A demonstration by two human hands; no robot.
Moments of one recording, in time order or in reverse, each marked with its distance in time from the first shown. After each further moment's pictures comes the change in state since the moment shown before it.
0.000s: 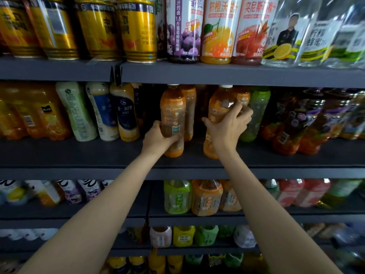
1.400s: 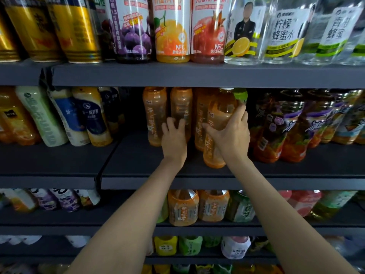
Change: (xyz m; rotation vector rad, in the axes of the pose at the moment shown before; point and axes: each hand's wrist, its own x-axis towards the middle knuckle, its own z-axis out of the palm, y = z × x) left_hand 0.026 0.043 0.141 0.596 0.309 0.317; right_hand 0.051 0.074 -0.048 -0.030 -0.145 -0.123
